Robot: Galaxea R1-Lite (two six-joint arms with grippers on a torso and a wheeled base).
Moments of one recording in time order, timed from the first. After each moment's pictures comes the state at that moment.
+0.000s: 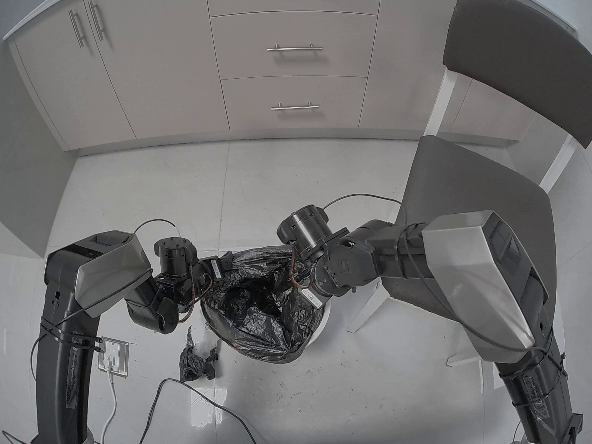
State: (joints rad) left arm -0.22 2.58 -1.15 -1.11 0.07 -0.33; right arm 0.72 2.55 -2.00 0.39 -0.51 -0.23
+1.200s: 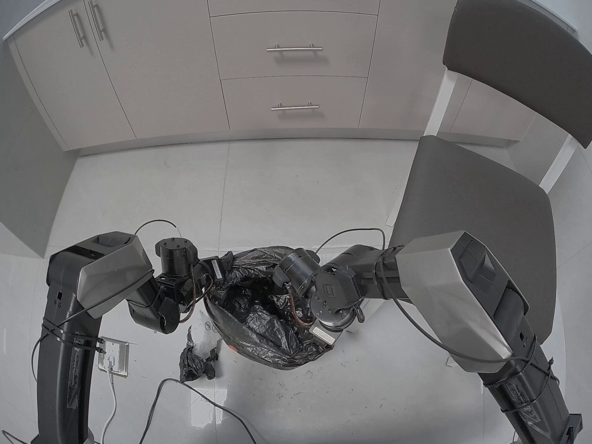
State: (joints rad) left arm -0.22 2.59 -1.17 -1.10 0.07 -0.33; right arm 0.74 2.63 -2.00 0.62 -0.54 -0.23
